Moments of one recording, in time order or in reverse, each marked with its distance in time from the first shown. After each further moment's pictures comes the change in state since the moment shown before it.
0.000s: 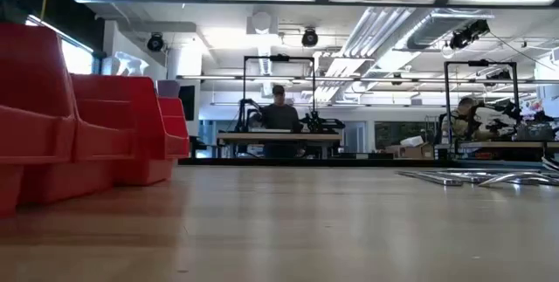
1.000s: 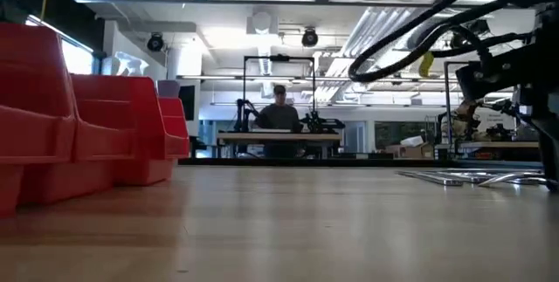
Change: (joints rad) left arm -0.069 0.004 0.111 0.042 -0.492 -0.113; right arm -0.219 -0.015 -0.647 0.295 -0.555 0.301
